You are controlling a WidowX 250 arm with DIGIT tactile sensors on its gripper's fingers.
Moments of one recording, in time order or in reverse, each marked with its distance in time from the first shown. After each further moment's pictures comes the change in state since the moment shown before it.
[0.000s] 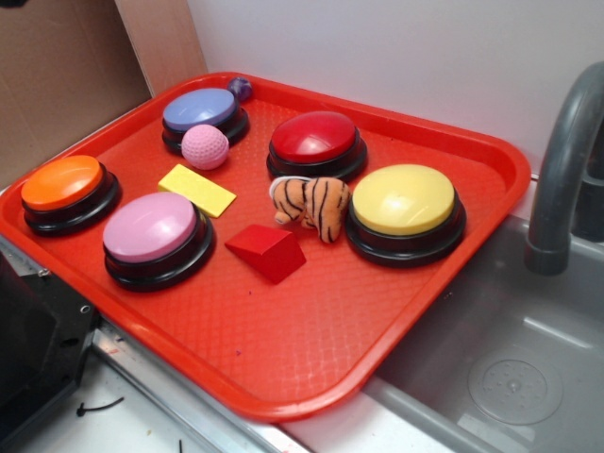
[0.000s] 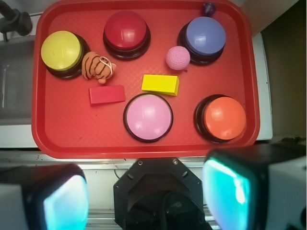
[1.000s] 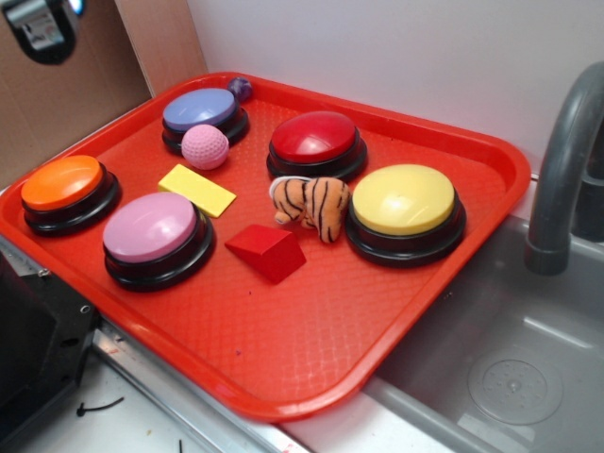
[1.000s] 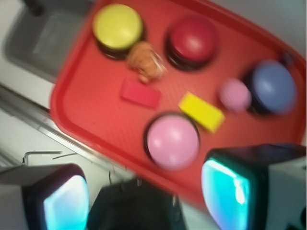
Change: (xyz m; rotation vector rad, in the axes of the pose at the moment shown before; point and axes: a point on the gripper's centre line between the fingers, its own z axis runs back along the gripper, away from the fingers) arm 0.037 -0.019 -0.045 -0.154 -0.037 -0.654
